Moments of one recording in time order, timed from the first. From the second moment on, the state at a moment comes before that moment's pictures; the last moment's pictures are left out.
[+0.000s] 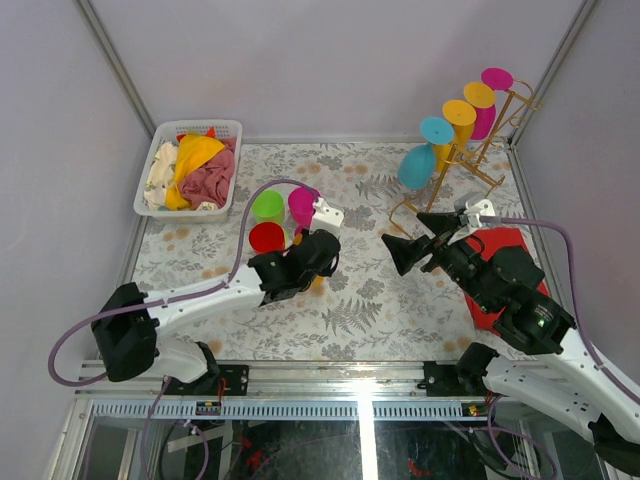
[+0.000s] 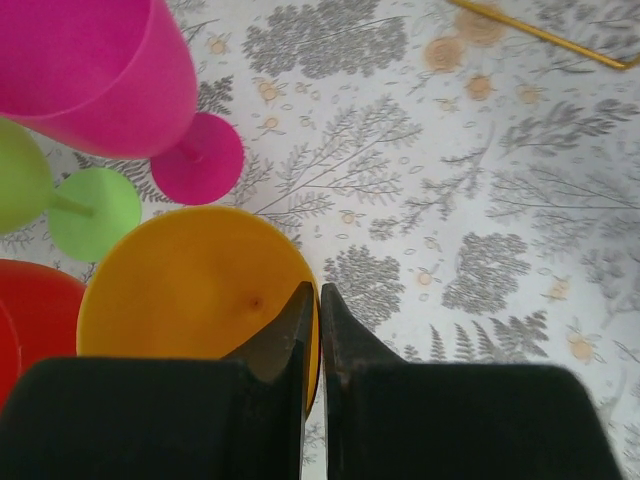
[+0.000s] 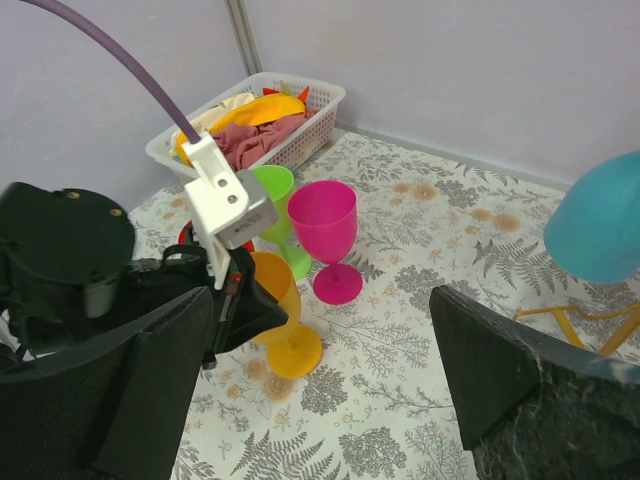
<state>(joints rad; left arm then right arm) -1.01 1.37 0.97 -0.24 -0.51 -0.37 0.85 0.63 0.88 -0.22 0.20 0.15</state>
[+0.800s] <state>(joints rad) -0.93 1.43 1.02 -0.28 -0.45 -0.44 0.85 0.62 0.88 -0.25 0.24 0.15</state>
